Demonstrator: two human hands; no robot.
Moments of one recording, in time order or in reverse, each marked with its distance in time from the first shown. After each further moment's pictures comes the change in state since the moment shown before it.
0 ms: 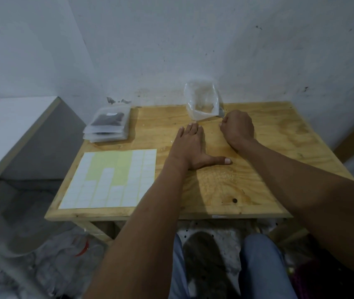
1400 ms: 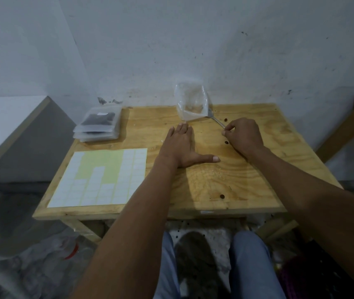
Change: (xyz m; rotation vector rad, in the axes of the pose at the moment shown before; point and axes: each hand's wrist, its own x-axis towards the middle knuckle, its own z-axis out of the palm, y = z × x) left_hand -0.005 0.003 -0.004 0.006 0.012 0.002; right_hand -0.030 0.042 -0.044 0.125 -0.048 -0.065
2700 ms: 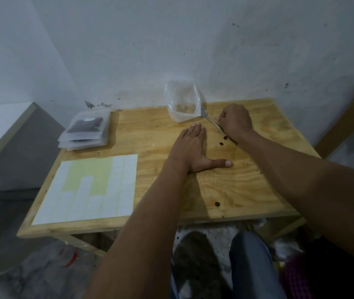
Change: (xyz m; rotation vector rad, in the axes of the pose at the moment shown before) left_hand 0.025 0.034 0.020 -0.002 -0.033 0.124; right_hand 0.063 0.008 0.020 -0.120 -0.005 0.052
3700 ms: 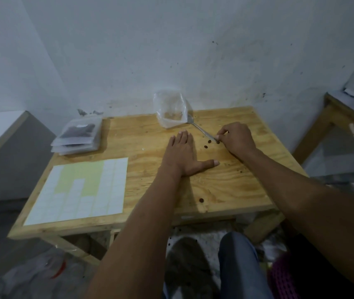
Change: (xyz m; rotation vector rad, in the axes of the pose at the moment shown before) left_hand -0.009 0.022 0.002 0.071 -0.022 -0.090; right_hand -0.049 0.042 -0.028 0.125 -0.021 0.003
